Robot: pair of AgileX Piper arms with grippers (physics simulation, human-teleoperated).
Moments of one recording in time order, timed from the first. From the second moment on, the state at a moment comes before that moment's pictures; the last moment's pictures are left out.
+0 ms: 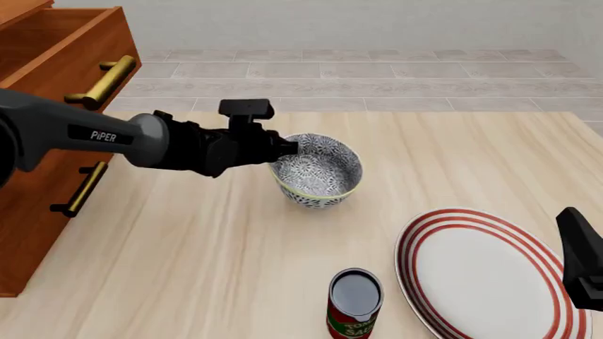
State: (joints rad) left arm -0.49 2.00 -1.18 -0.17 -0.24; right arm -0.02 0.01 -0.01 0.00 0.02
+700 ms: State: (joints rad) left arm -0.41 1.75 -1.11 -0.06 -0.27; right arm -0.01 0.01 -0.01 0.01 0.02
